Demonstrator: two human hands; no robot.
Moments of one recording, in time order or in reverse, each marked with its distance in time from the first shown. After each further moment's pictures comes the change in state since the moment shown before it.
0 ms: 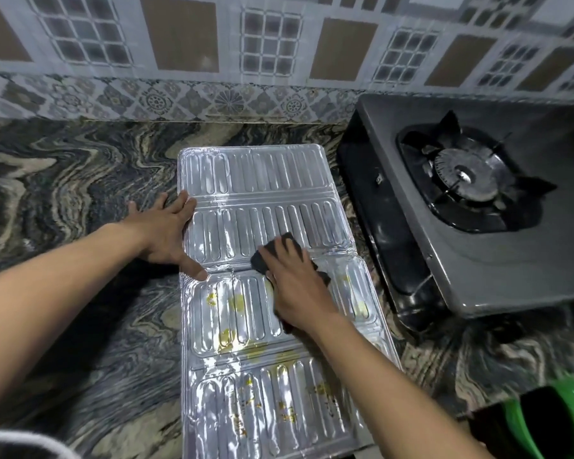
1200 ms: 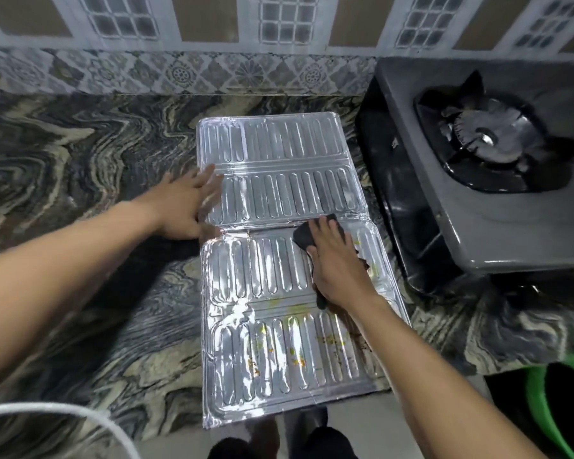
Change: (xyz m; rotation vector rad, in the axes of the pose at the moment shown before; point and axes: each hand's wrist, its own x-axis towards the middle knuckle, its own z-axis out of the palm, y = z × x) left_hand -0.038 0.009 0.017 0.058 0.192 0.132; right_hand -0.043 0.032 0.004 0.059 -0.007 0.131
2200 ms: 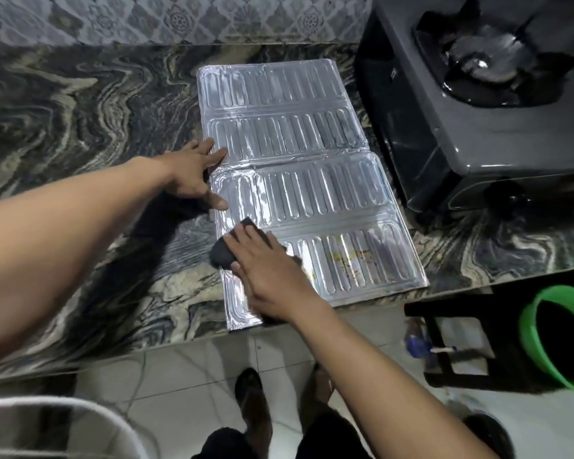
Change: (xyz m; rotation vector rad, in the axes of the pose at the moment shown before) left_hand -0.031 0.011 0.038 -0.065 -0.080 -0.050; right_hand -0.100 -0.117 0.067 -0.007 -0.081 -0.339
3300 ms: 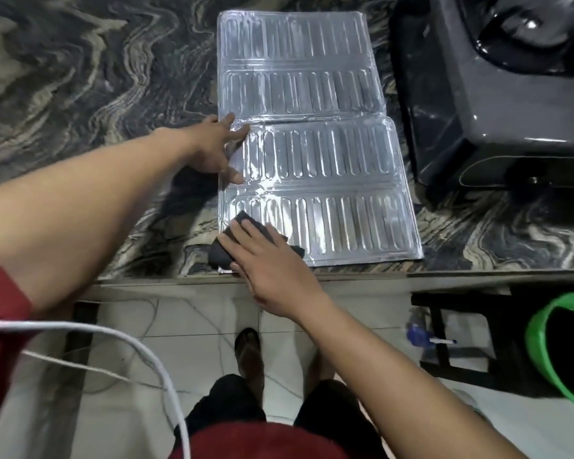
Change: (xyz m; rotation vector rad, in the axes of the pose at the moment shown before) left_hand -0.032 0.045 0.024 -0.066 -0.007 -0.109; right_hand -0.064 -0.001 0.014 -0.065 -0.068 -0.202
